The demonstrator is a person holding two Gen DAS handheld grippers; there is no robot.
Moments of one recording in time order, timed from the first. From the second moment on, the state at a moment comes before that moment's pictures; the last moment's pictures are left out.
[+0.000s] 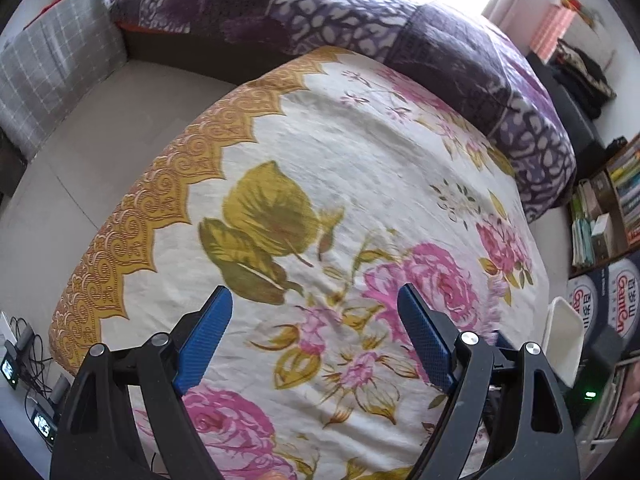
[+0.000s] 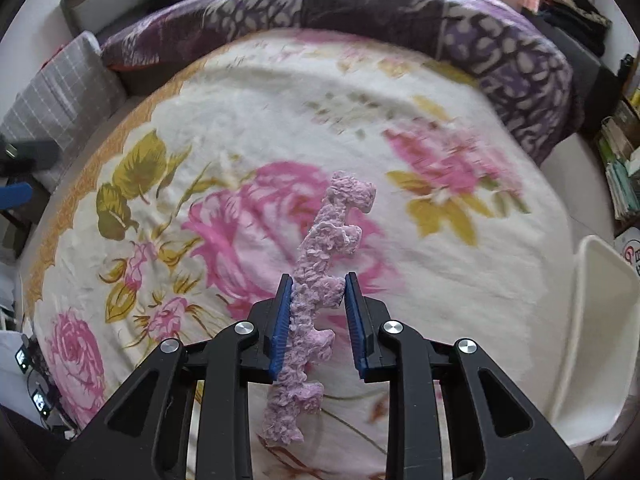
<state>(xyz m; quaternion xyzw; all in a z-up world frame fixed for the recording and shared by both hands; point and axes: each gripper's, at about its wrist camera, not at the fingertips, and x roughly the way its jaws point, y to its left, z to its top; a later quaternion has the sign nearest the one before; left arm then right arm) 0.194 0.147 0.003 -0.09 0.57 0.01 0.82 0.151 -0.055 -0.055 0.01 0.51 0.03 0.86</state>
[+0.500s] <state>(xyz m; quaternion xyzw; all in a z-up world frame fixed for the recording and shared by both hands) 0.196 0.058 0.004 -0.04 0.57 -0.02 0.82 0.127 -0.167 -0.020 0.04 0.47 -0.06 0.88</state>
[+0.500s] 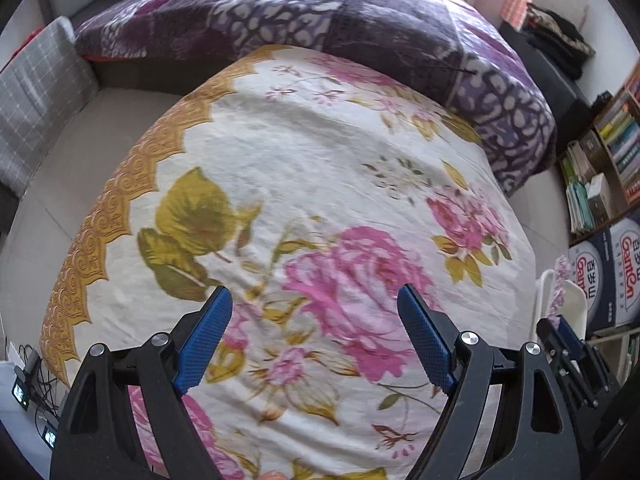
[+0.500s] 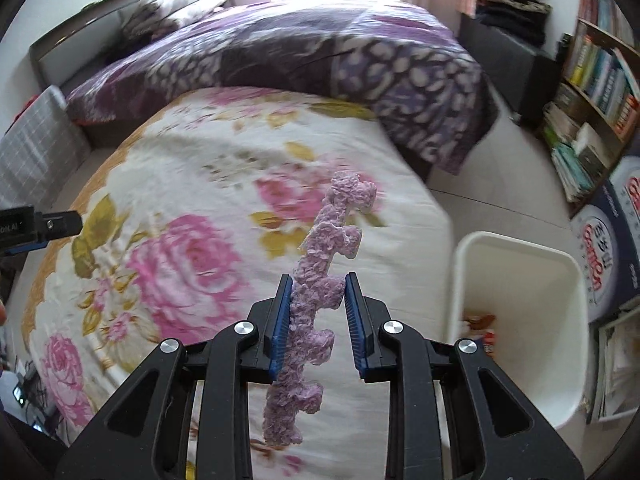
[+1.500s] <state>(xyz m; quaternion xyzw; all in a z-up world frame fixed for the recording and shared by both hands) 0.132 -0.159 0.018 0.04 0.44 -0.17 0.88 0.028 -0.337 0.006 0.11 0.34 -0.34 0.87</state>
